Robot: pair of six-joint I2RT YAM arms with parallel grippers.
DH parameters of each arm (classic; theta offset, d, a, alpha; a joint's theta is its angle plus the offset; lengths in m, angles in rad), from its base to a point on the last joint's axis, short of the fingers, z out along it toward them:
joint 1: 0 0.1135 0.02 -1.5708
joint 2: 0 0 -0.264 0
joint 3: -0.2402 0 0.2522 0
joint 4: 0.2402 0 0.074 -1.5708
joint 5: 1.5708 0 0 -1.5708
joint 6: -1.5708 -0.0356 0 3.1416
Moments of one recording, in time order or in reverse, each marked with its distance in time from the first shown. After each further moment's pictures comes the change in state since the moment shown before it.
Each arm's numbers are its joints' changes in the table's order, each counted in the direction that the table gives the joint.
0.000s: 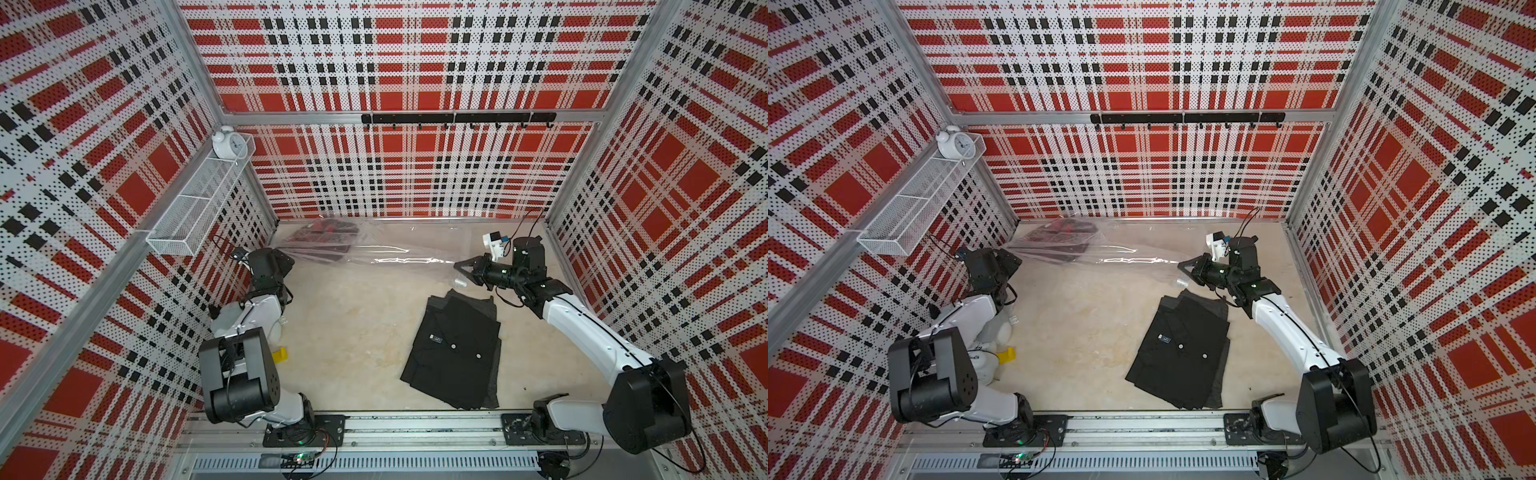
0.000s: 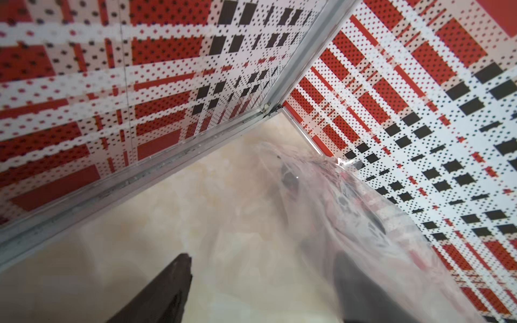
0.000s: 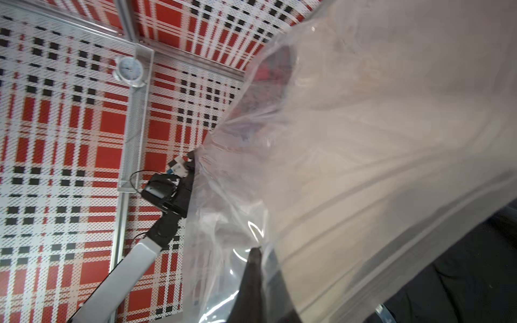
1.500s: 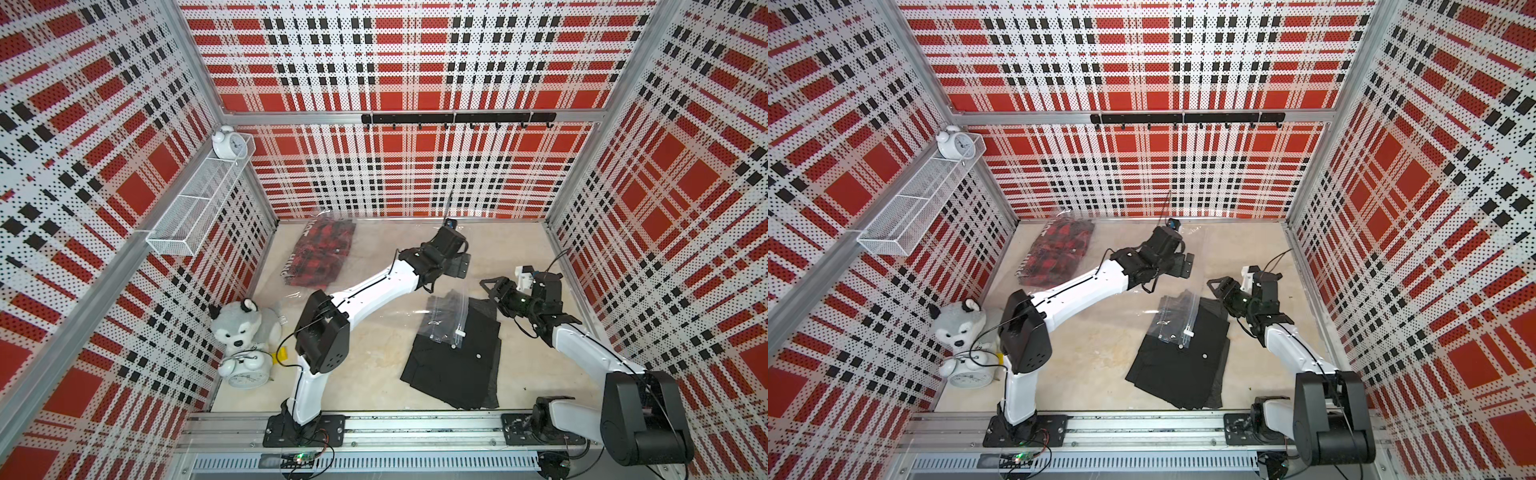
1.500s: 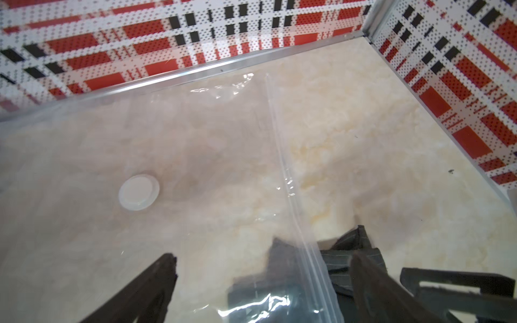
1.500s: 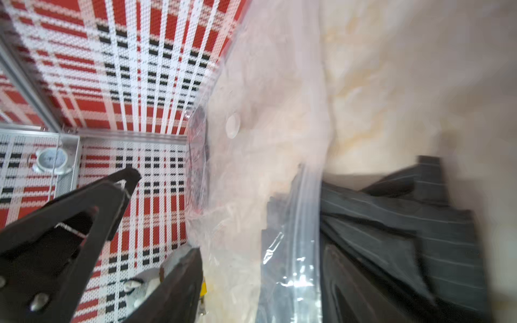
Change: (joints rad) left arm -1.152 0.599 -1.030 0.682 -0.132 -0.348; right arm -0.271 -0.085 0.371 -0.192 0.139 0.002
